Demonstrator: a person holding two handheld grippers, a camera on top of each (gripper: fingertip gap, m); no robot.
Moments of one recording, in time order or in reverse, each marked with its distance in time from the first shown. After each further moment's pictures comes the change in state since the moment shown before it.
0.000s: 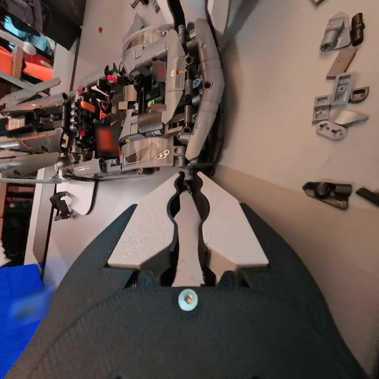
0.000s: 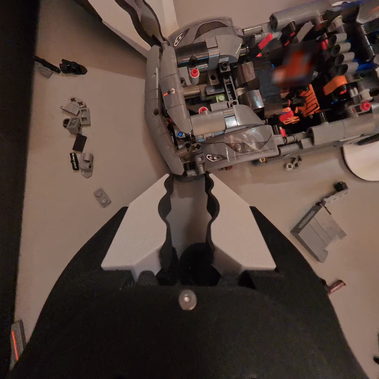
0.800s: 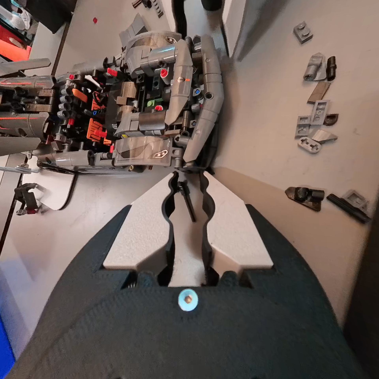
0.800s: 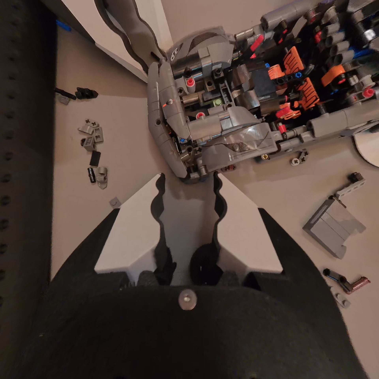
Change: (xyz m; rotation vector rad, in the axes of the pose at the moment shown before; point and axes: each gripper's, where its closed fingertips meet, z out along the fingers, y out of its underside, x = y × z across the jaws) left arm 0.006 -0.003 -0.006 0.039 0.081 -0.143; right arm -0.004 -0.007 -0.004 0.020 -0.042 0.110
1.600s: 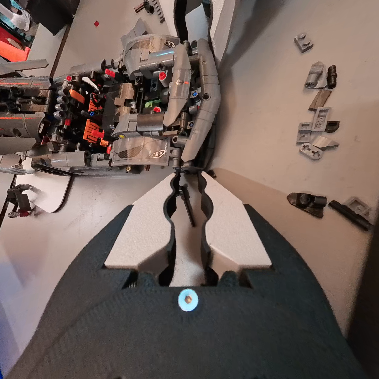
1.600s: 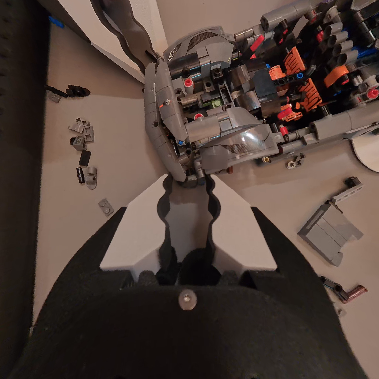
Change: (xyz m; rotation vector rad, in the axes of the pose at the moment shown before) left arm 0.000 -0.002 0.004 0.023 0.010 -0.024; right arm 0.008 0.000 0.005 0.011 -0.006 -0.014
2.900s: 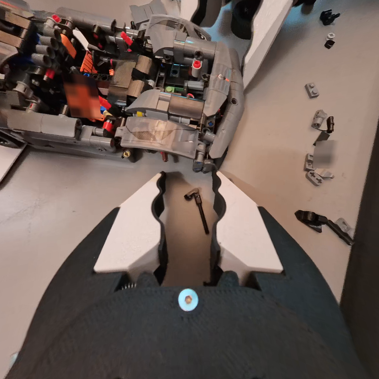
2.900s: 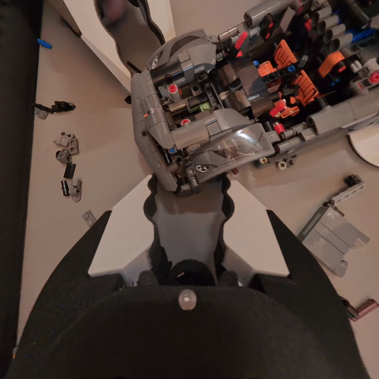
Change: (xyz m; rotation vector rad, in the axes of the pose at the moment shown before) left arm -0.014 0.004 0.010 0.028 0.208 -0.316; right arm 0.014 0.000 0.012 0.041 -0.021 0.083
